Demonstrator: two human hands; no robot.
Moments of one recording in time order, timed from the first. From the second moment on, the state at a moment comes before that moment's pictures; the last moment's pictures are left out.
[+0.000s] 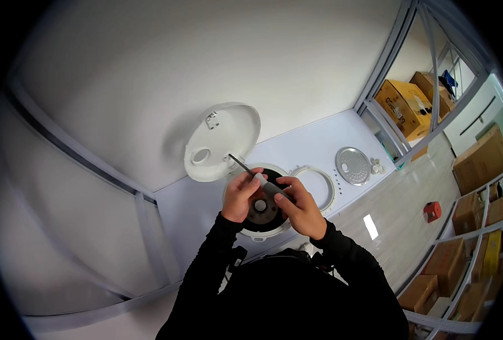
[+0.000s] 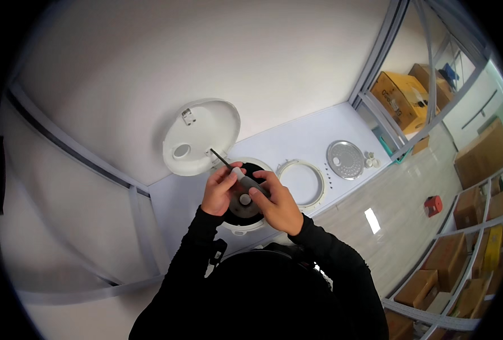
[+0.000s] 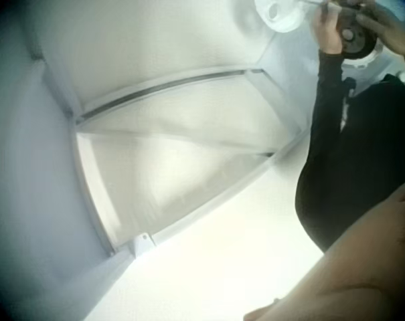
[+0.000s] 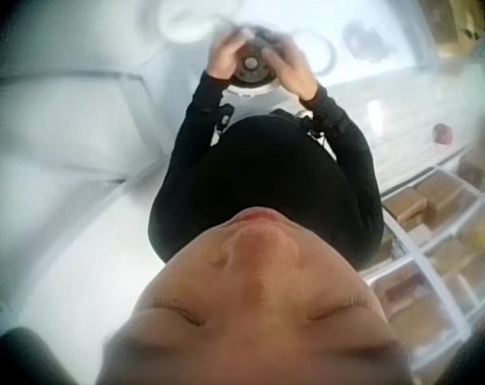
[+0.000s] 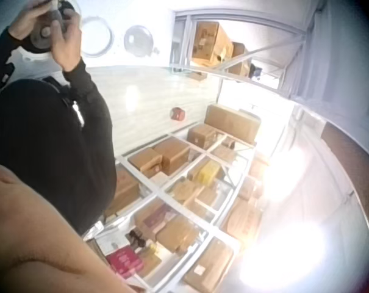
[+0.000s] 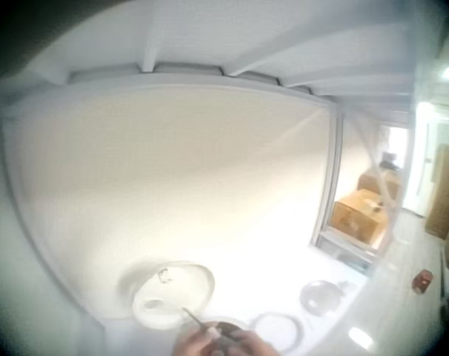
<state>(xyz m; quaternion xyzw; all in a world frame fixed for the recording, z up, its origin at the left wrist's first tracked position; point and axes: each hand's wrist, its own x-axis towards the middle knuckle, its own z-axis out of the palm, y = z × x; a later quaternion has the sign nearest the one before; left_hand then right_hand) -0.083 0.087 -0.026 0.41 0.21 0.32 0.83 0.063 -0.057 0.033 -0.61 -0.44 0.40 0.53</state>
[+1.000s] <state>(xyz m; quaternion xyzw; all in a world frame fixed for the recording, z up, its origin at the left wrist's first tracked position) -0.084 0.097 -0.044 0.50 0.23 0.37 0.75 0.072 -0.064 0.042 -0.64 -0.56 0.27 0.45</state>
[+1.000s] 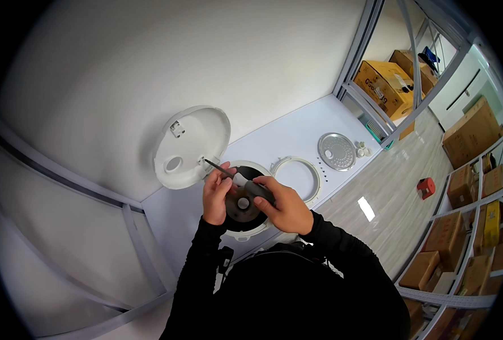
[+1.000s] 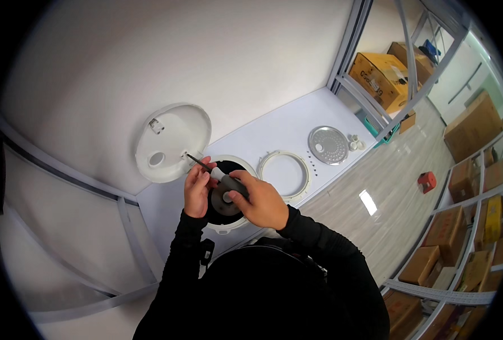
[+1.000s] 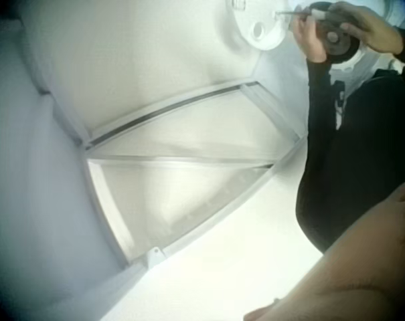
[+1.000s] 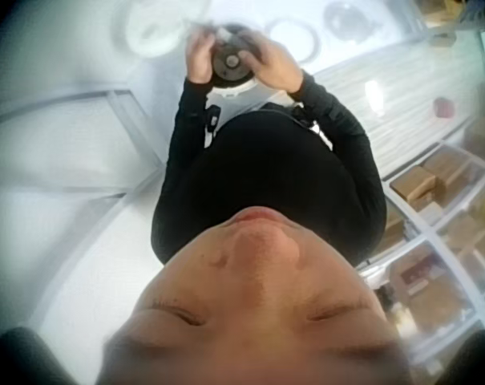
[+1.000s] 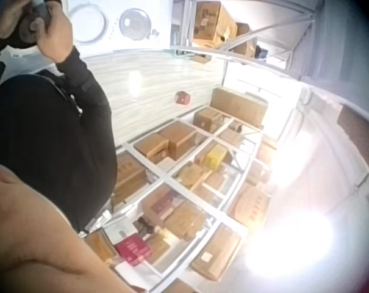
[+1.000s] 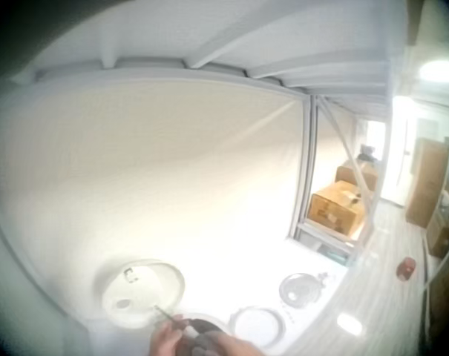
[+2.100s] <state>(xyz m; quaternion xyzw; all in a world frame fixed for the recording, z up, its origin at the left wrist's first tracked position) 0.122 -0.025 0.003 0.79 0.27 0.30 0.47 0.419 -0.119 -0.018 -0.73 -0.54 0.12 0.40</state>
